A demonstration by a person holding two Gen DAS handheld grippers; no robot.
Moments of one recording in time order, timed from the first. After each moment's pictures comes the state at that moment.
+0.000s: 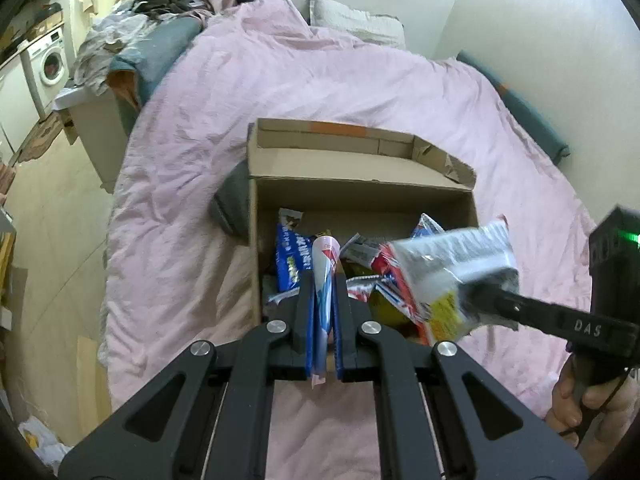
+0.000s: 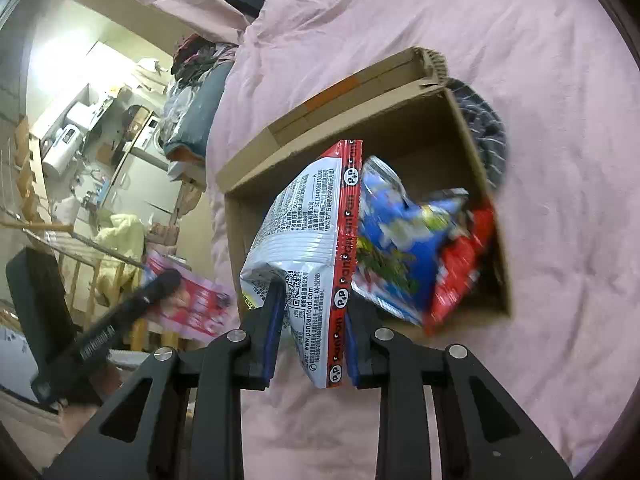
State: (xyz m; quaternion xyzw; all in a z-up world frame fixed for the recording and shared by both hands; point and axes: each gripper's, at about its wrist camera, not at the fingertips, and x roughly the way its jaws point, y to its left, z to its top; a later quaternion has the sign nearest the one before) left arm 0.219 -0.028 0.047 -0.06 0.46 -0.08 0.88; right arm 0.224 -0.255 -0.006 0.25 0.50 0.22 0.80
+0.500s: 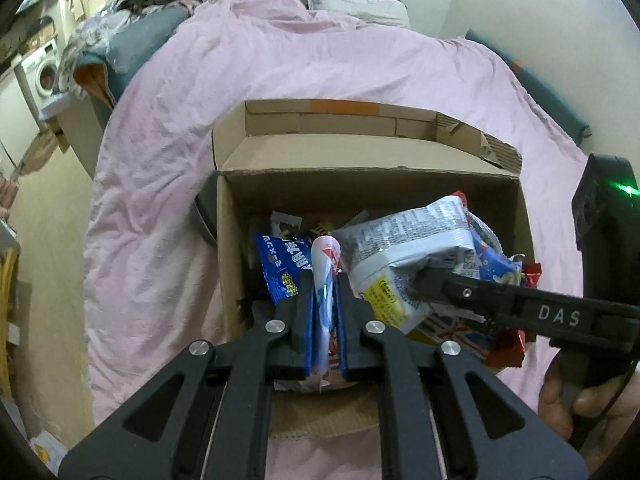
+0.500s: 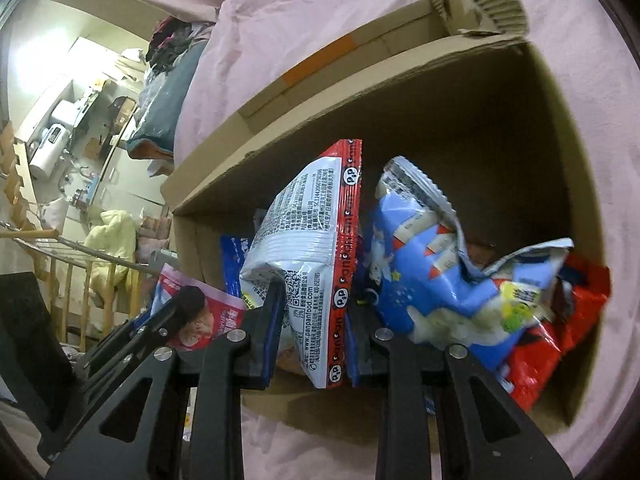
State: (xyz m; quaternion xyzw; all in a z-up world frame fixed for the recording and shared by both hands) left arm 0.267 -0.044 -0.008 -0.04 0.47 -0.07 0.88; right arm 0.288 -0.223 -0.061 0.25 0.54 0.22 0.78
